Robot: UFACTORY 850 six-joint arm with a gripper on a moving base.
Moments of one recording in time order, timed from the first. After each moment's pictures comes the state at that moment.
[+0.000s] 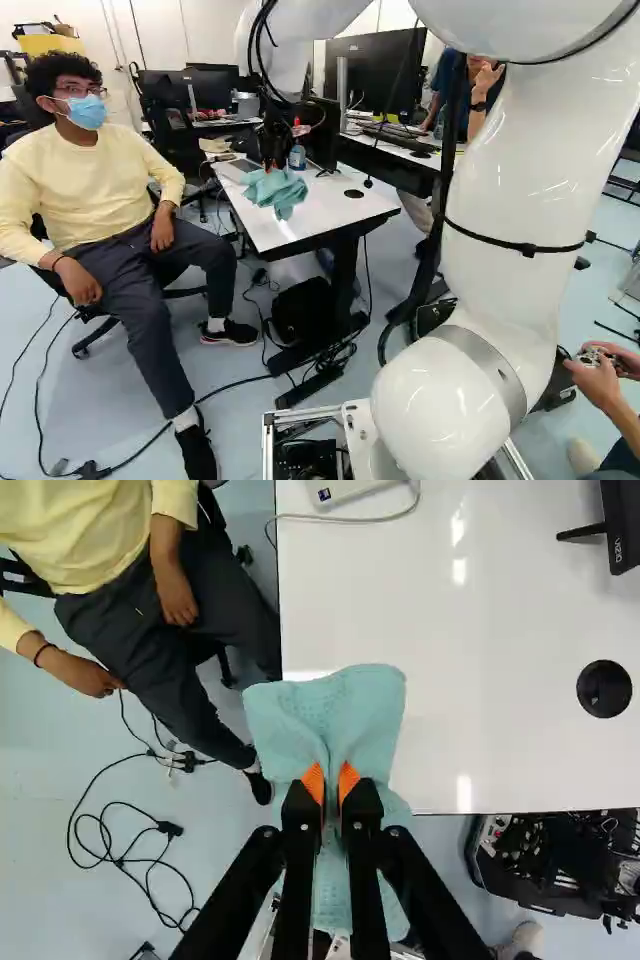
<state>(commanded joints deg) 21.2 -9.4 -75.7 4.2 -45.9 0.0</state>
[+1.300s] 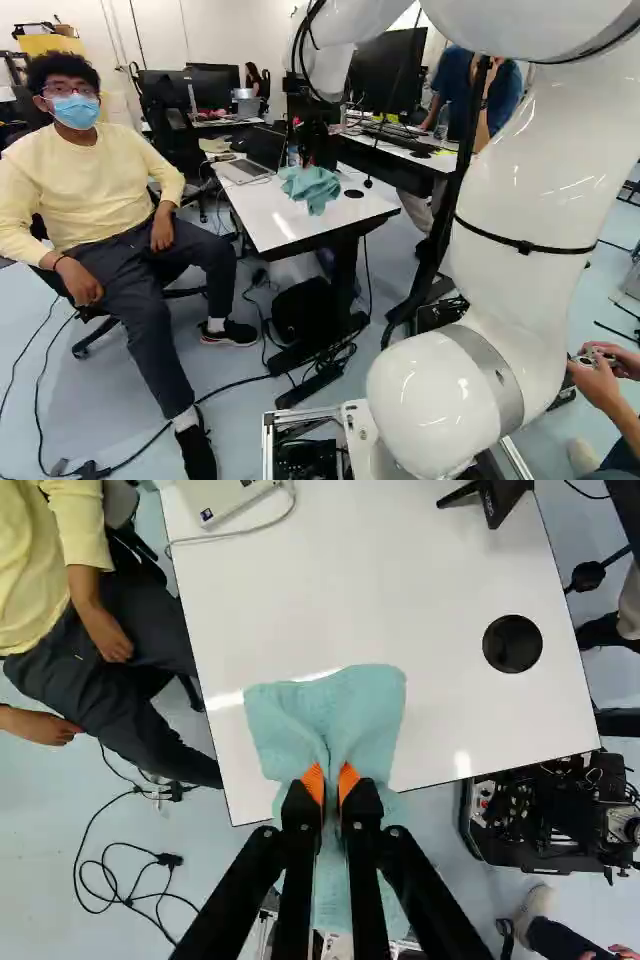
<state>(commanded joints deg) 9.7 -8.9 -75.1 4.2 -45.9 0.0</state>
